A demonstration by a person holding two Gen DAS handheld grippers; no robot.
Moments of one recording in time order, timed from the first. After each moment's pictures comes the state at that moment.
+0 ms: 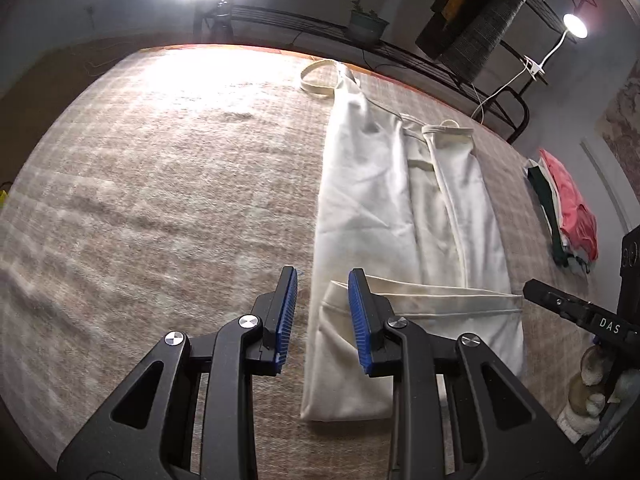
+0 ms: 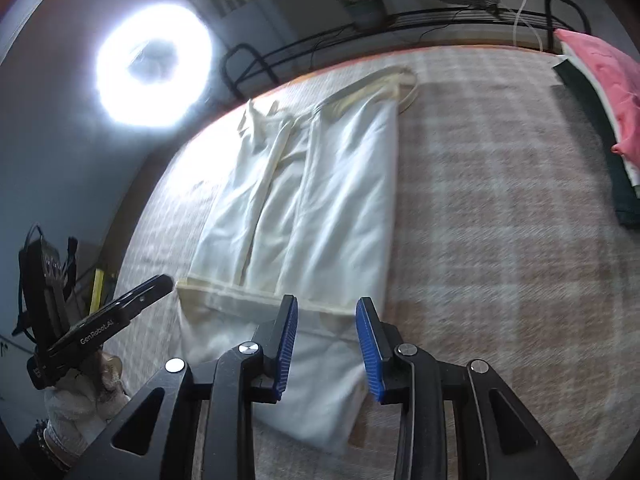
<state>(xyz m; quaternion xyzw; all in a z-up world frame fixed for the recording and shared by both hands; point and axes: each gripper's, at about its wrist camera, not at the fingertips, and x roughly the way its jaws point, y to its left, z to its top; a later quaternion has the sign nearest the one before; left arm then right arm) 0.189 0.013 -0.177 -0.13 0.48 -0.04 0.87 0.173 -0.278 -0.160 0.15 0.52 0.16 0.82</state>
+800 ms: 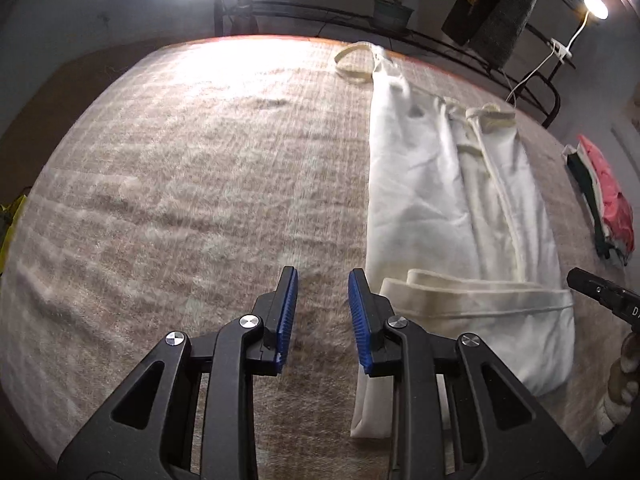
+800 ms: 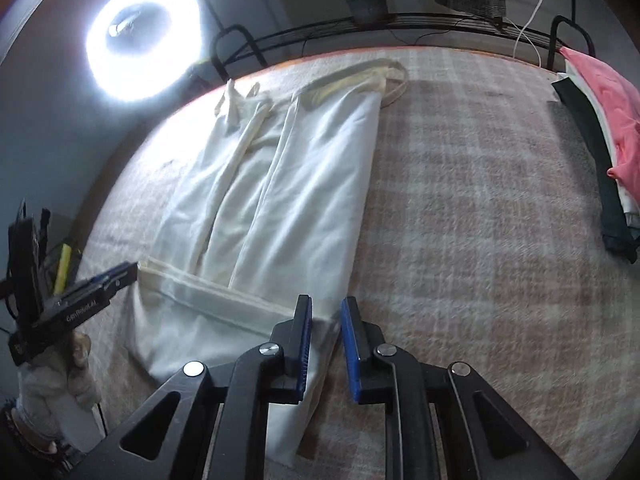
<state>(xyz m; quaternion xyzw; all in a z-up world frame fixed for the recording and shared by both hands) 0.197 0.018 -0.196 -0.09 0.49 0.00 0.87 0.182 -0.279 -0.170 0.09 0.54 0.14 0.83</state>
